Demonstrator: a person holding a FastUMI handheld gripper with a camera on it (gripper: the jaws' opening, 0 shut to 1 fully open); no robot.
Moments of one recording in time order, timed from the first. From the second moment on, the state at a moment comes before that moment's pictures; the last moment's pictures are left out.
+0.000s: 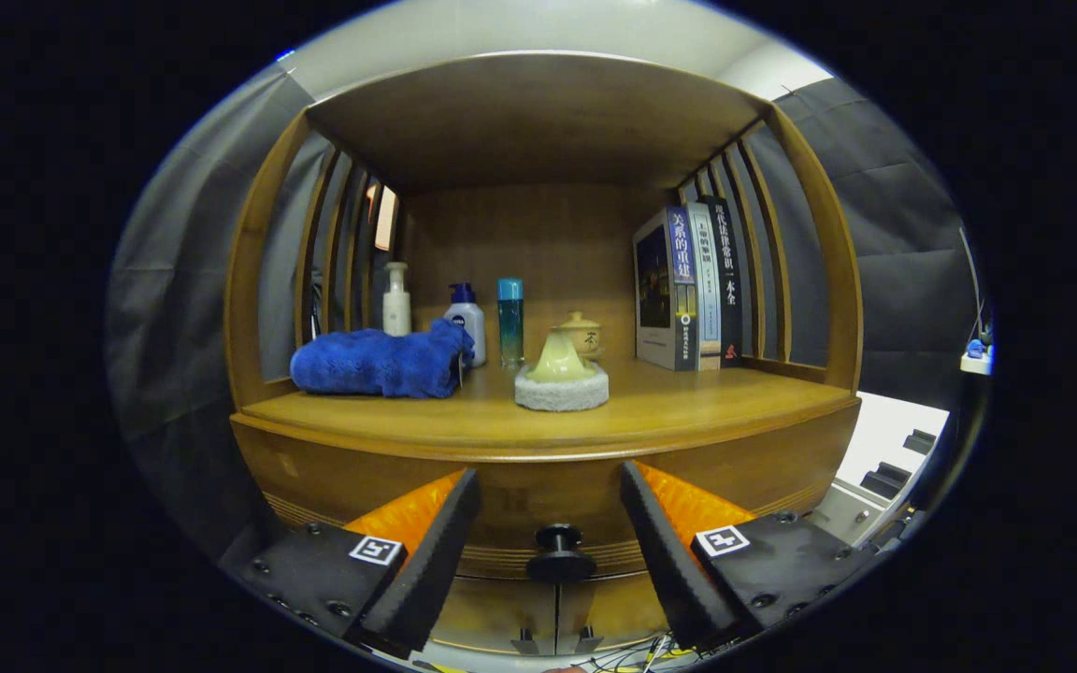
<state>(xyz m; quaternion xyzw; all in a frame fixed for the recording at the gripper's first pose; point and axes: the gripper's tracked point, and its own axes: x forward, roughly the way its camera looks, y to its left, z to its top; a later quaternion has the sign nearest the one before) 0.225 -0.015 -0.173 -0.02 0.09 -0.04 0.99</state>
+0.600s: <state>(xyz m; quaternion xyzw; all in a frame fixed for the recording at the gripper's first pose) 0.131 0.024 -0.043 -0.02 0.03 0.01 1.00</state>
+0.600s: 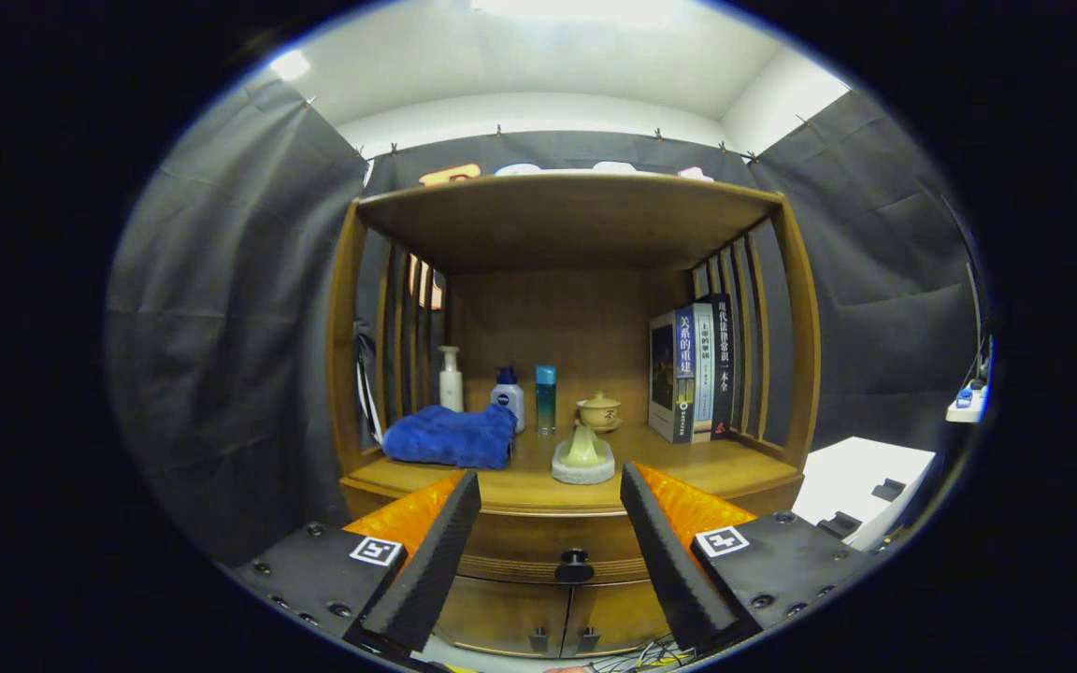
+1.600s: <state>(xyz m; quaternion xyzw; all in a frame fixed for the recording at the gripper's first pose) -0.041 0.004 0.028 -0.04 0.03 0.04 1.00</state>
